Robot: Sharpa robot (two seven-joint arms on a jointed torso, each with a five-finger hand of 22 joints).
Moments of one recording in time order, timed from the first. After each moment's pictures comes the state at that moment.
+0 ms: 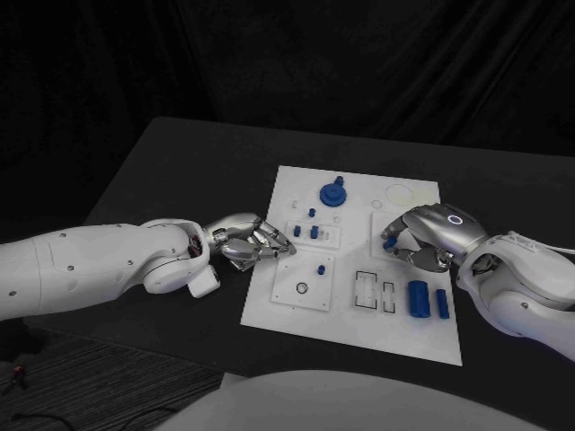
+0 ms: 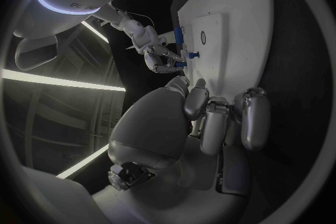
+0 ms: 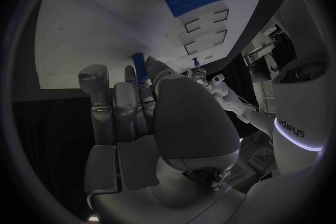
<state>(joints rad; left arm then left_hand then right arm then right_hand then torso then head) 1.10 -1.02 -0.22 1.58 -0.64 0.00 0.31 1.55 0.08 0.05 0.23 0.55 0.76 0.17 0.18 0.20 1.34 0.14 1.32 1.11 1.46 0.04 1.57 1.31 0.03 1.39 0.14 1.46 1.31 1.22 -0.91 -0.25 1.74 -1.77 -0.40 -0.23 1.50 -0.07 0.23 0.16 0.19 1.00 0.16 0.09 0.08 1.03 0.10 0.26 0.15 1.40 0.02 1.24 1.04 0.12 1.34 0.12 0.83 1.31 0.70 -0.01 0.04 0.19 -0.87</state>
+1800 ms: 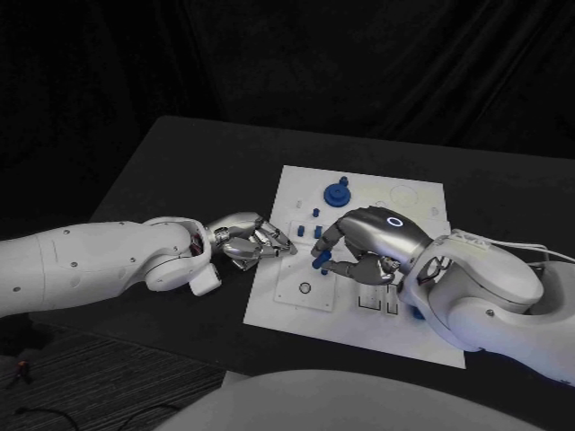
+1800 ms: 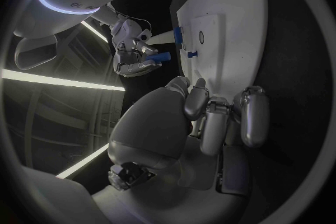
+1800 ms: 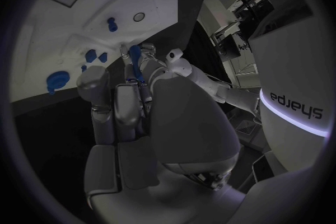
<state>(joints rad) 1.10 -1.02 -0.22 1.57 -0.64 0.00 0.31 1.55 0.08 0.07 0.23 0.55 0.77 0.17 0.18 0.20 1.34 0.15 1.32 1.11 1.47 0.04 1.57 1.31 0.05 1.37 0.14 1.44 1.31 1.27 -0.75 -0.25 1.91 -1.58 -0.38 -0.20 1.57 -0.07 0.31 0.09 0.15 1.10 0.13 0.11 0.11 1.15 0.10 0.19 0.11 1.44 -0.01 1.26 1.08 0.12 1.37 0.09 0.90 1.31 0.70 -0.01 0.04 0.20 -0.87</state>
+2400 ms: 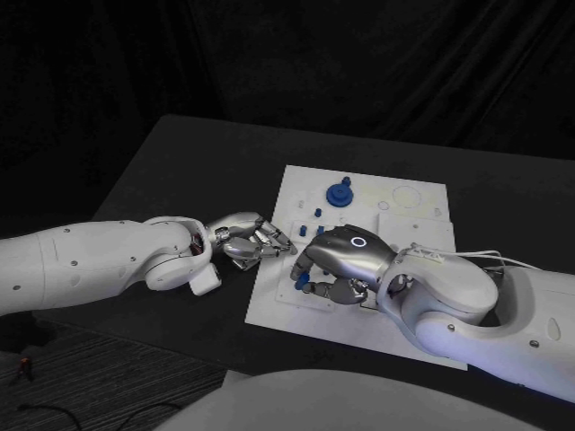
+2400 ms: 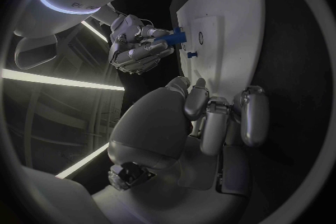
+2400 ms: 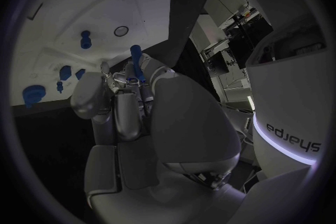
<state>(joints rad) 1.10 -1.03 -0.22 1.58 -0.64 0.00 0.31 1.55 0.08 0.07 0.23 0.55 0.77 0.17 0.18 0.20 1.34 0.15 1.32 1.11 1.47 0.04 1.57 1.31 0.05 1.36 0.15 1.44 1.31 1.22 -0.65 -0.25 1.85 -1.72 -0.28 -0.17 1.55 -0.09 0.32 0.09 0.17 1.11 0.13 0.10 0.11 1.17 0.09 0.16 0.10 1.46 -0.02 1.34 1.20 0.11 1.42 0.09 1.05 1.31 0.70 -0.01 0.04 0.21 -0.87</state>
